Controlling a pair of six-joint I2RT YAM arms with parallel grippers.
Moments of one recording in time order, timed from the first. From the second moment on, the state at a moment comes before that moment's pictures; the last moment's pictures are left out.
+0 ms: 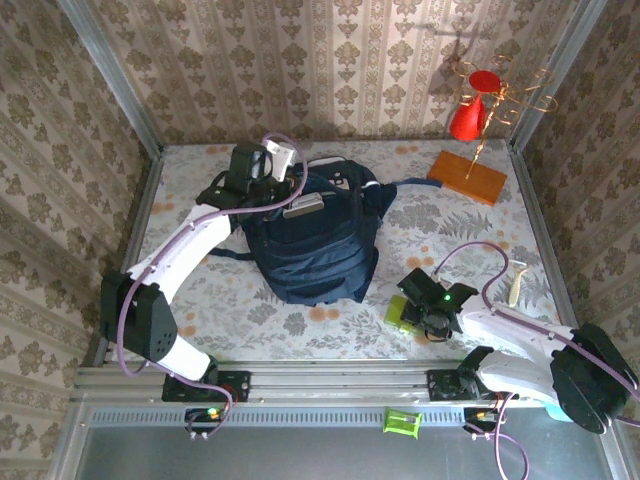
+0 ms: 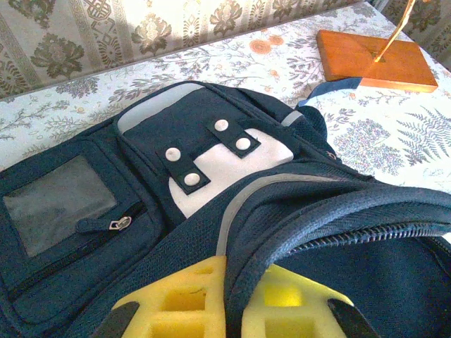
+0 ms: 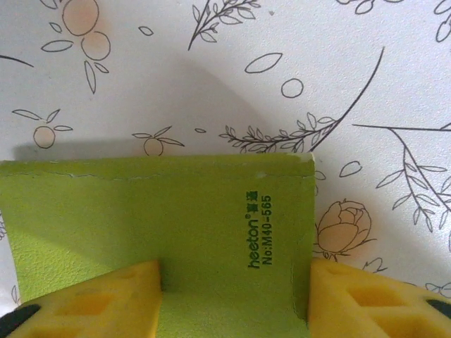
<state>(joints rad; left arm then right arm) -0.48 1.52 1.31 -0.36 0.23 -0.06 0.66 1.09 0.46 -0.69 0.16 1.11</state>
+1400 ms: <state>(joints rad) -0.48 1.52 1.28 -0.32 0.27 -0.07 0.62 1.41 1.21 -0.33 -0.24 0.85</state>
